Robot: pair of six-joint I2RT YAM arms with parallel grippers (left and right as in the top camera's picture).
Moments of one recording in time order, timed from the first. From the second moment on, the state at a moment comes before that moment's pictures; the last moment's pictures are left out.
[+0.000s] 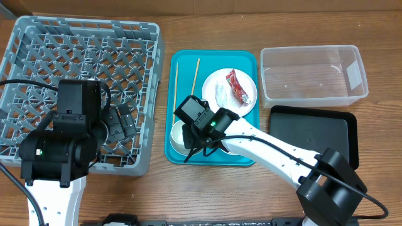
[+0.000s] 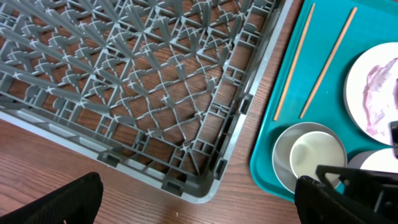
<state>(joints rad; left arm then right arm) -0.08 1.14 1.47 -1.40 -0.18 -0.37 0.88 1.82 1.33 -0.74 -0.01 0.74</state>
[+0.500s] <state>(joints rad) -0.08 1.14 1.47 -1.39 -0.17 -0.37 0.77 1.73 1.33 -0.82 0.00 0.75</state>
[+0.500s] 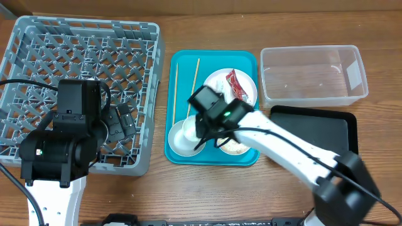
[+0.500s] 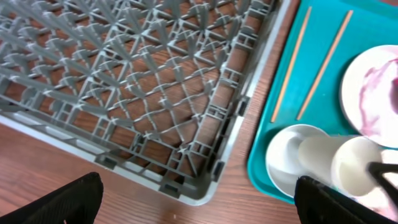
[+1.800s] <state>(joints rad) -0.03 1.31 1.47 -1.05 1.56 -0.09 0.43 1.21 1.36 -0.43 -0.95 0.29</state>
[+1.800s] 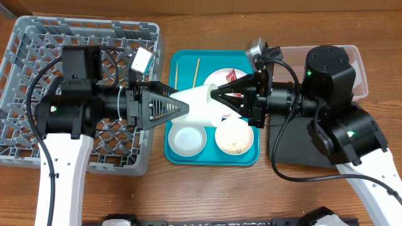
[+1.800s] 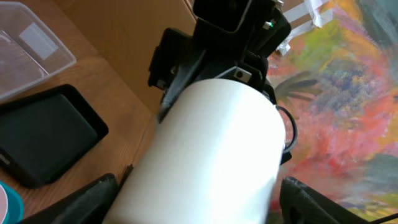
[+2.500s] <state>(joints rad) -0.03 1.23 1.47 -0.91 1.56 -0.26 0.43 1.22 1.36 -0.26 -1.03 0.33</state>
